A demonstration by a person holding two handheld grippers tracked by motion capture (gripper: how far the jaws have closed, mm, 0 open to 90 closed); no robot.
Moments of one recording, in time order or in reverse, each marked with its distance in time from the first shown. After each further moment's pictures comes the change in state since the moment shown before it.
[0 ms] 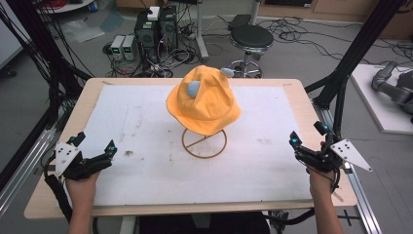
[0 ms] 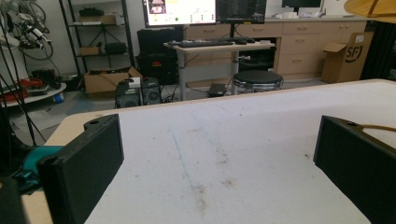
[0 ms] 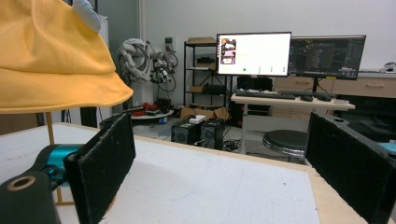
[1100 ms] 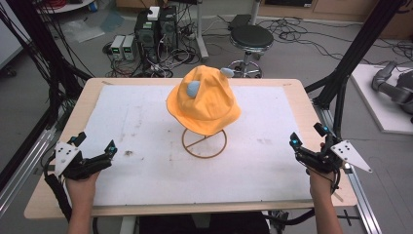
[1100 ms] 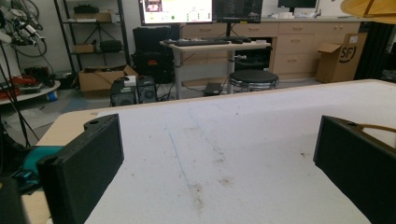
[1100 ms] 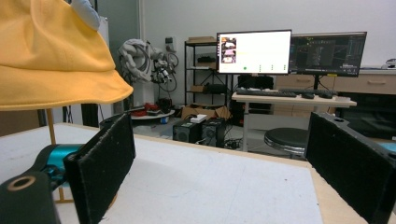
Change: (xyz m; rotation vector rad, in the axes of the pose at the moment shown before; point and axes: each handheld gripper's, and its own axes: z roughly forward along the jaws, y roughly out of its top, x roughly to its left) left arm 0.000 -0.002 0.003 0.007 -0.020 -0.006; right arm -0.003 -0.004 -0.002 0.001 0.000 0.012
